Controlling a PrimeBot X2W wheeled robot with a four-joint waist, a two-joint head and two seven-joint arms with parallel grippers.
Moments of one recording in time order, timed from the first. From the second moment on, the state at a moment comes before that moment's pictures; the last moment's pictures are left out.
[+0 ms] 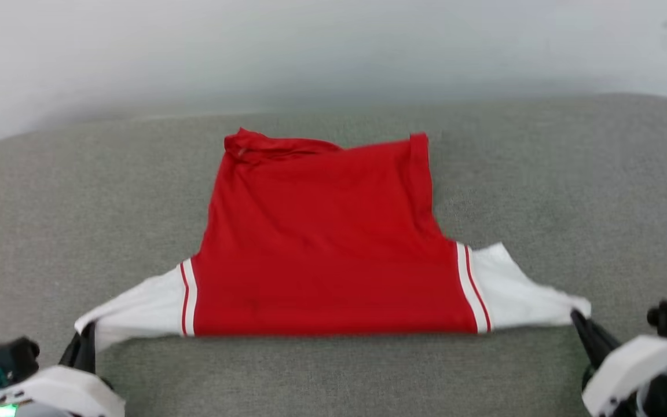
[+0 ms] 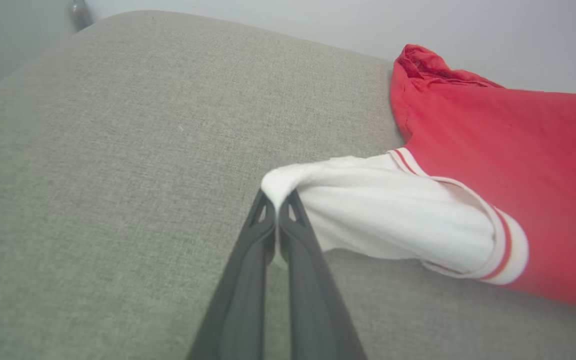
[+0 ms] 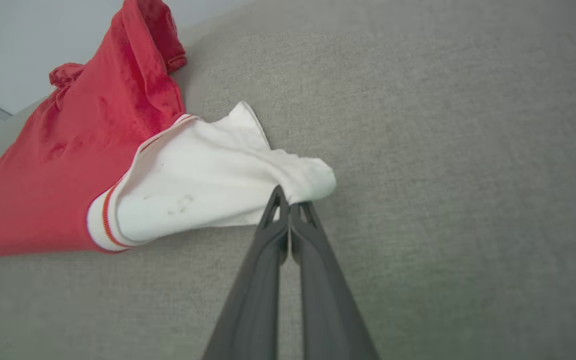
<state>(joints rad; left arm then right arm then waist) -0.12 0.45 -0.17 0.45 -0.74 0.06 -0.20 -0.13 -0.25 0.02 0.34 0.55 0.13 0.16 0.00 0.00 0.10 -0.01</state>
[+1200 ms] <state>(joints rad) 0.14 0.46 -0.25 -0.22 -0.70 0.26 -0.01 -0.24 -0.17 -0.15 0.20 0.40 0.13 0.33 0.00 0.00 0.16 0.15</state>
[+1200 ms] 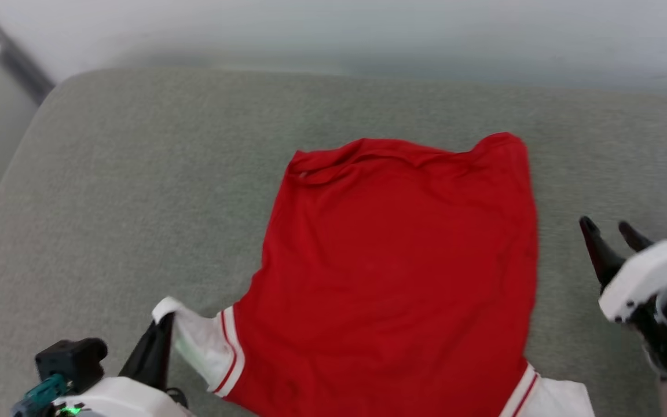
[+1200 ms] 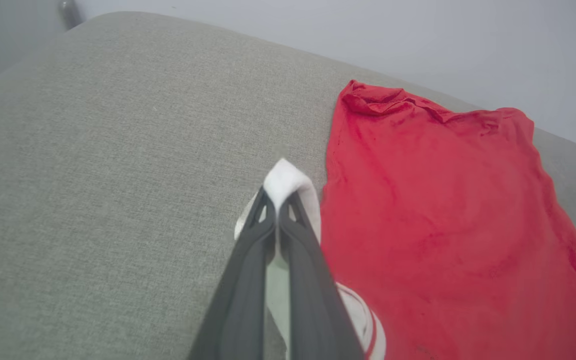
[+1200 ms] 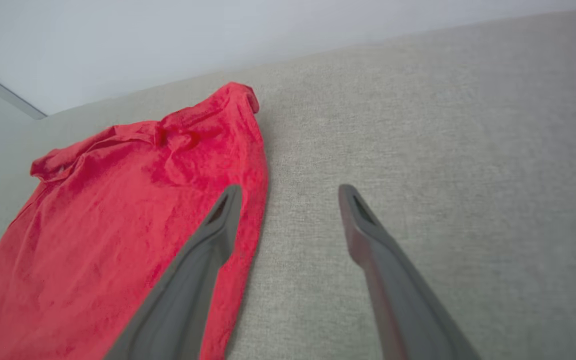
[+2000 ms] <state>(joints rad) -0.09 0.36 -0.35 -0.01 -0.68 0.12 -0.13 -0.90 -0.33 -0.02 0.84 0.30 0.13 0.80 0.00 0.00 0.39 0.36</state>
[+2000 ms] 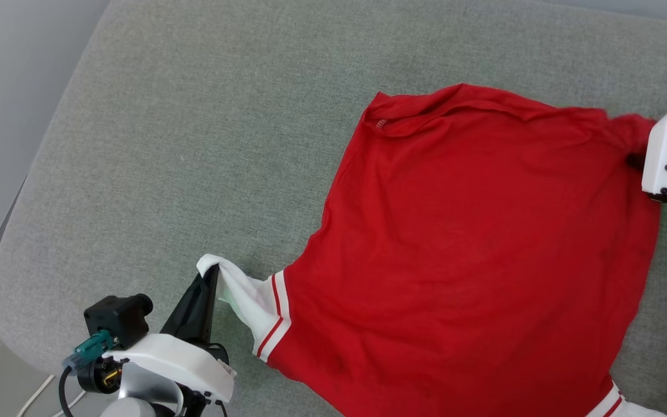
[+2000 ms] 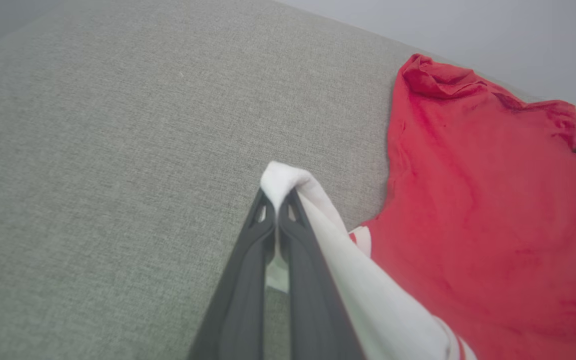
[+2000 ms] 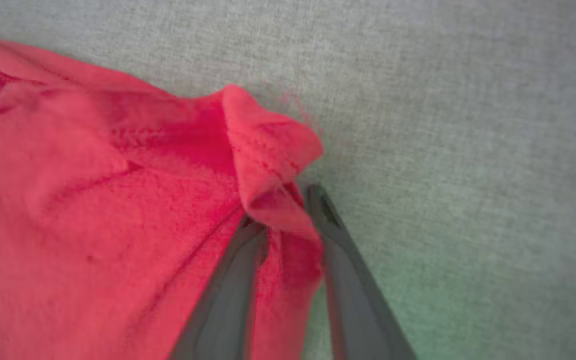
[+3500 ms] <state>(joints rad) 0.11 0.48 -0.28 0.00 -0.75 0.23 -0.02 0.17 -0.13 -0.23 0.04 0.38 0.13 0.50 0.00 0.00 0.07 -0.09</state>
